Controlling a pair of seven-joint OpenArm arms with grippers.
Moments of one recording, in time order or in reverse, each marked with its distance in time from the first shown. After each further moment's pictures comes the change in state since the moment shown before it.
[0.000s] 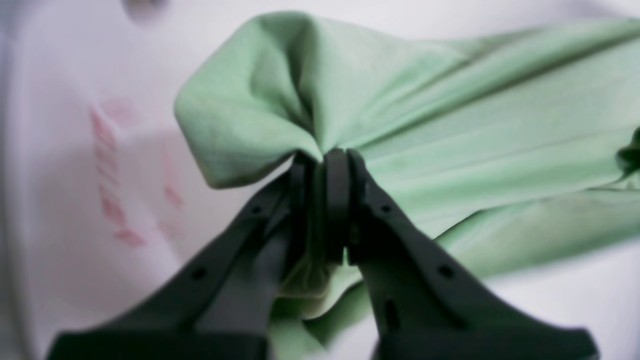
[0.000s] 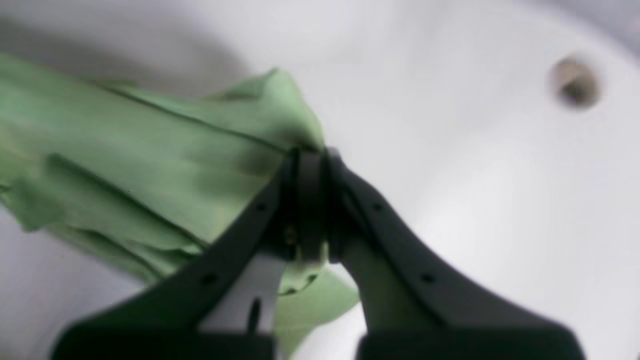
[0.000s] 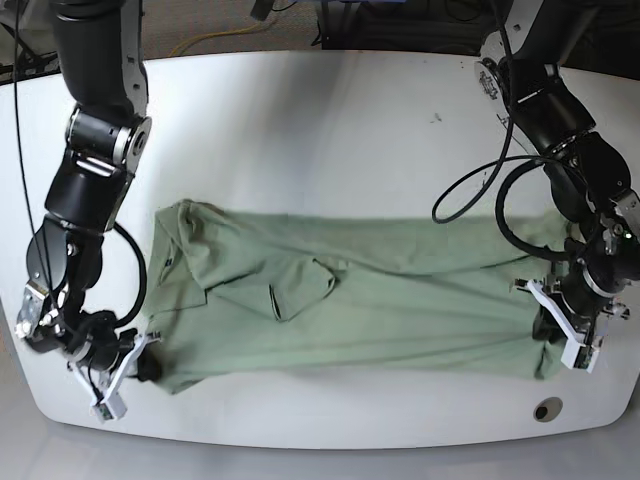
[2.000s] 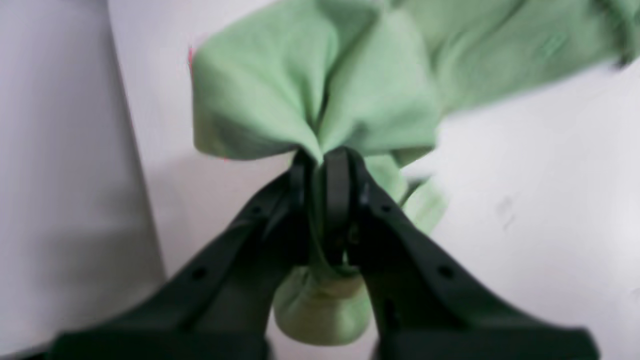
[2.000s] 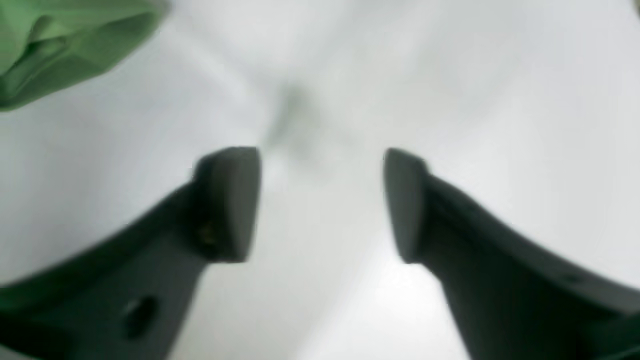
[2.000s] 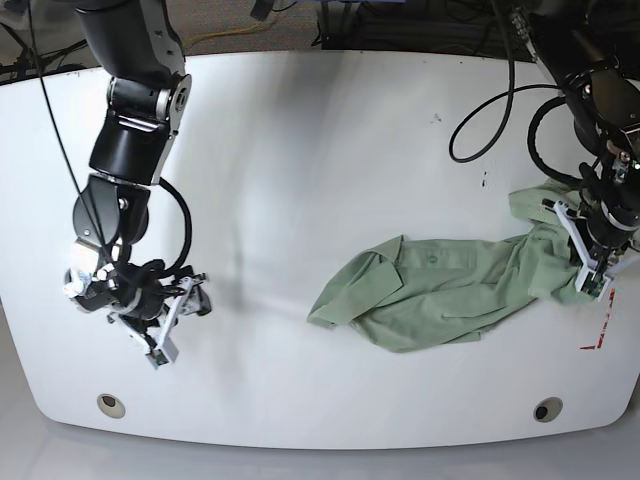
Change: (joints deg) left arm 19.4 -9.6 0.5 13.4 0.5 -2.4 4.6; right arm -13.7 -8.8 0.3 9.6 -7.6 -0.4 -3.1
